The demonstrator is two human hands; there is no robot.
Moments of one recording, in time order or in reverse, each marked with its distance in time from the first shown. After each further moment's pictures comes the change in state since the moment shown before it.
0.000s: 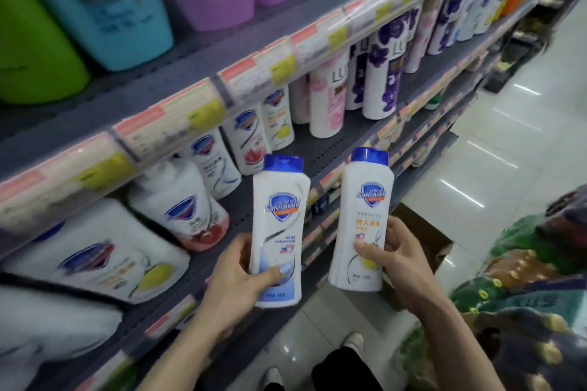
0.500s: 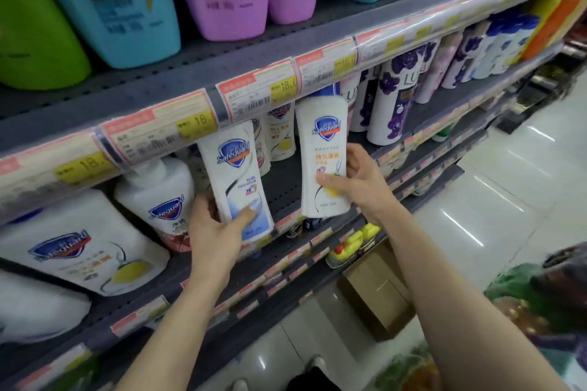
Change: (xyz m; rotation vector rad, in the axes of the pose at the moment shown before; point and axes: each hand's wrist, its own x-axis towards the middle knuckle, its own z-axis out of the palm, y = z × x) left_hand 0.050 0.038 0.018 -0.230 0.537 0.143; right_hand 0.108 -0.091 0.038 -0.253 -0.284 -0.232
